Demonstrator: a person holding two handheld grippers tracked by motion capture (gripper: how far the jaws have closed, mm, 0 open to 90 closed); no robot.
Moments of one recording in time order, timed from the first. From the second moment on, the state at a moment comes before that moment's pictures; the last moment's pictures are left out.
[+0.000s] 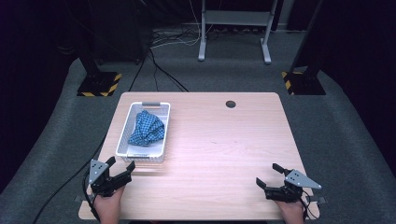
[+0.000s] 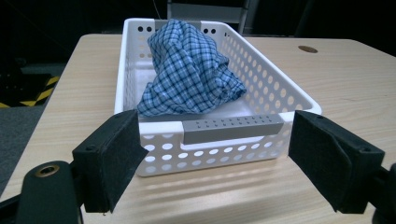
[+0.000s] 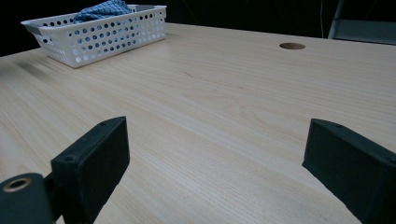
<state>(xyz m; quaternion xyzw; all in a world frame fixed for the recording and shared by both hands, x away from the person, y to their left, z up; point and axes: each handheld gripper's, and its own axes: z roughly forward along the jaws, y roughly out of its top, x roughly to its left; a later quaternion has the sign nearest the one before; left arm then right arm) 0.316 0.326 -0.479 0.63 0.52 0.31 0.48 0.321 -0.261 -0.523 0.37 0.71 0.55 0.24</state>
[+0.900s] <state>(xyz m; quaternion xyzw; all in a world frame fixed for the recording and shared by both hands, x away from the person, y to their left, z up) 0.336 0.322 -0.416 0.62 0.52 0.34 0.49 0.320 -0.261 -0.523 0.37 0.71 0.55 0.24</state>
